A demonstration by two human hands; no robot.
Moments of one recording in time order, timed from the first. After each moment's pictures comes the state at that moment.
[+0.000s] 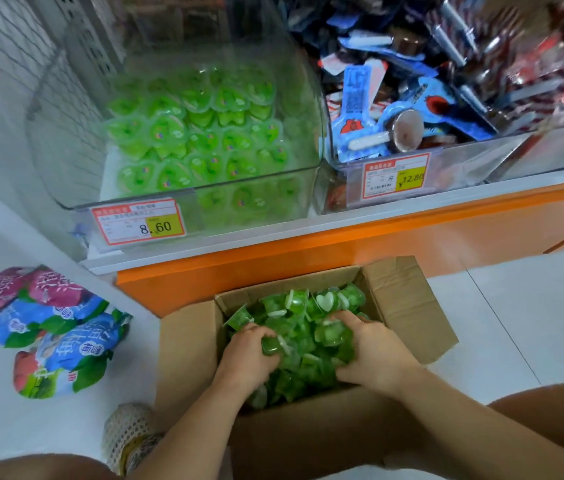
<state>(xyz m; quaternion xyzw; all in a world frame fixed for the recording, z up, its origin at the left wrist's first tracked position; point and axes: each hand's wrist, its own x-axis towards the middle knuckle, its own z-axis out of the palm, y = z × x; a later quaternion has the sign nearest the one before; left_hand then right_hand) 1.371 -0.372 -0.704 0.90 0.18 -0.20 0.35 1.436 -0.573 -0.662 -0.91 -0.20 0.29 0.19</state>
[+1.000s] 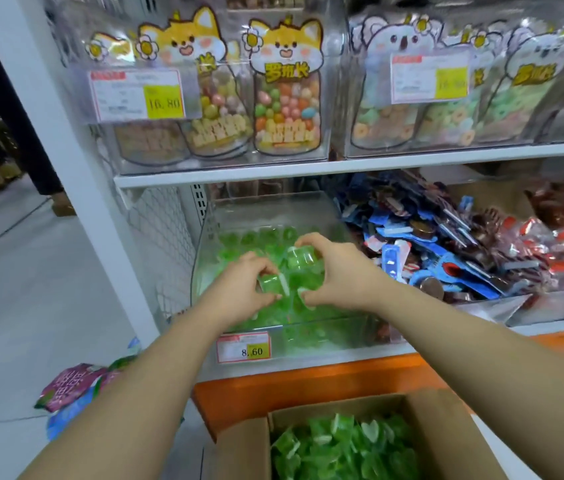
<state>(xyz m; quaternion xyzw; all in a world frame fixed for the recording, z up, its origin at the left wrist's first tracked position) 1.455 -0.253 -0.447 0.97 0.03 0.08 0.22 1.520 -0.426 -0.419 -0.90 -0.38 0.01 0.23</state>
